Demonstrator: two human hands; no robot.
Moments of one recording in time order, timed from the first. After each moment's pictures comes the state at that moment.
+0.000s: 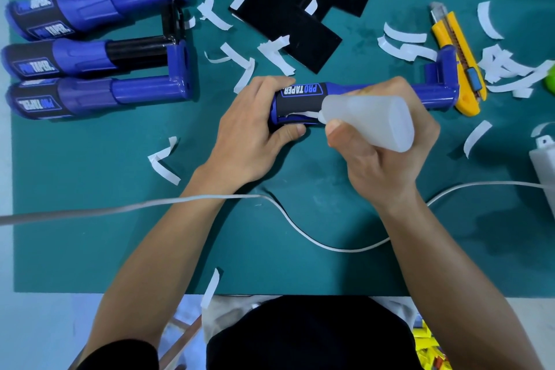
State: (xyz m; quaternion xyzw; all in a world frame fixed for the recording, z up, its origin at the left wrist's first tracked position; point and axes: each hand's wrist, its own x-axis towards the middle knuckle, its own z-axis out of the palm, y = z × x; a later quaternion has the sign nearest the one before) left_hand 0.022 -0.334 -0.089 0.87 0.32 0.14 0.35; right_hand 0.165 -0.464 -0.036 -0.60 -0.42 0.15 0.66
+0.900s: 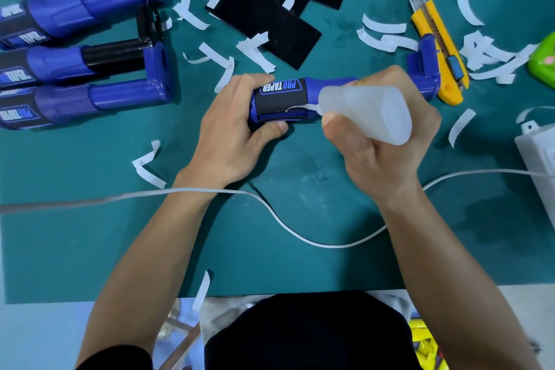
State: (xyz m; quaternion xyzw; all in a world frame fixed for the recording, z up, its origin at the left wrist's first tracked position) left_hand 0.023 -0.336 -0.082 0.87 0.32 0.13 0.36; right_hand 0.178 -0.475 -0.033 -0.63 -0.41 0.12 0.65
